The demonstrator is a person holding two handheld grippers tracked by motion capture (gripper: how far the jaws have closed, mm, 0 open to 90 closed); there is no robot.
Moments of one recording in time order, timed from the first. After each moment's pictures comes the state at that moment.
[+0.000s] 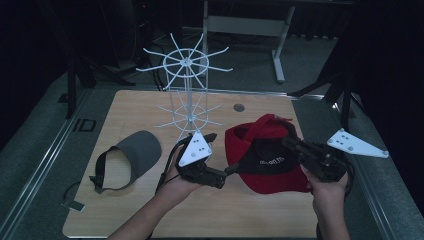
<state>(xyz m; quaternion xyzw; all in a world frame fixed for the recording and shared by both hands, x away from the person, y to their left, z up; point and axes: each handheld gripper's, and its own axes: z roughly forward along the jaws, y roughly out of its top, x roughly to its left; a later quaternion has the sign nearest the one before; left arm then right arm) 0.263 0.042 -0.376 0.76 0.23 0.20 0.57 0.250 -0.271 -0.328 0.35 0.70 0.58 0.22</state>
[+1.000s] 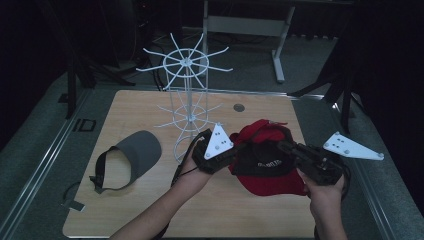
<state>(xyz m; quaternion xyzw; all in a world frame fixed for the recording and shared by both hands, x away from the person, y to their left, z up) 0.275 0.009 -0.365 0.78 0.22 0.24 0.54 0.246 -0.266 -0.333 0.34 0.71 0.58 0.21</state>
